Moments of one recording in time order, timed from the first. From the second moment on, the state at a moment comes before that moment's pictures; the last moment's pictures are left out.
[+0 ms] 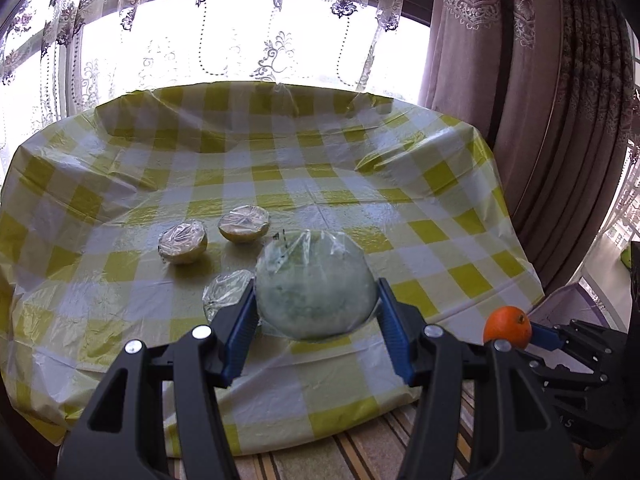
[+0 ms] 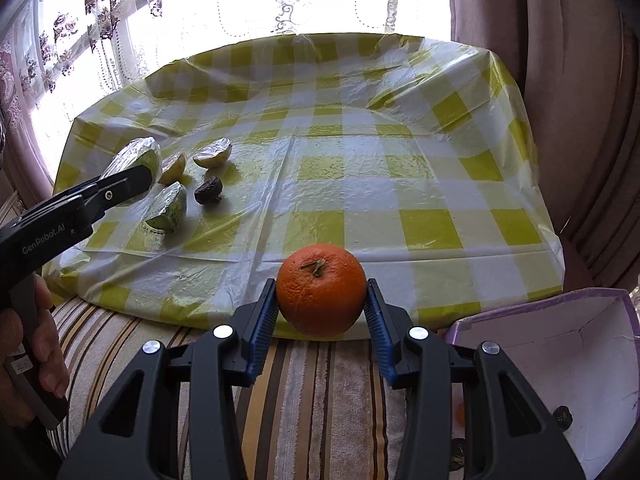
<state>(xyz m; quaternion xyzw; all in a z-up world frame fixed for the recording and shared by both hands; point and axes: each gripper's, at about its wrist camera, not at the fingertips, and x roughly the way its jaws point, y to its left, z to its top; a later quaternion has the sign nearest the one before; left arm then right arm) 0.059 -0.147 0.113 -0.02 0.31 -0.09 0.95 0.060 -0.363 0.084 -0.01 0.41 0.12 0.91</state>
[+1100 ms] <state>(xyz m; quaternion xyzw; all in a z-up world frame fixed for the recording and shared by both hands) 0.014 -0.341 0.084 0.11 0.34 -0.28 0.89 -0.005 -0.551 0.049 0.06 0.43 -0.07 0.90</state>
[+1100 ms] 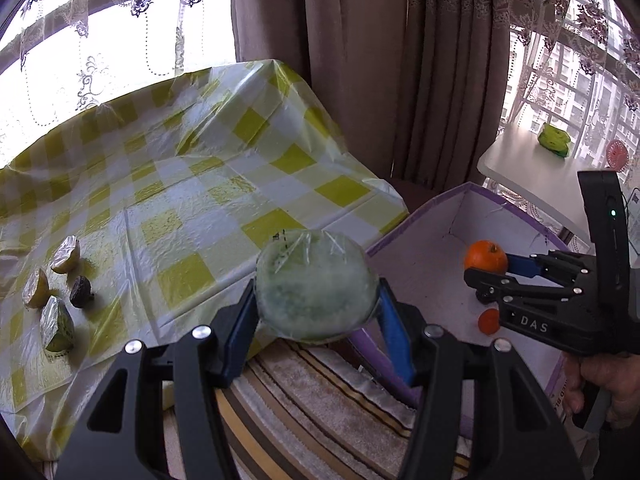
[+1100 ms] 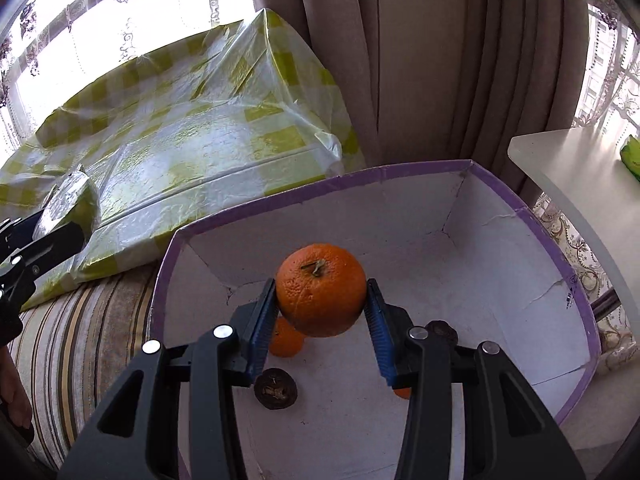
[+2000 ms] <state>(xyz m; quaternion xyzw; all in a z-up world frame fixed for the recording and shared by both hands) 0.032 -0.456 -0.006 0.25 0.42 -0.34 0.80 0.016 -0.571 -0.001 0.00 0.52 -0.11 0.85</state>
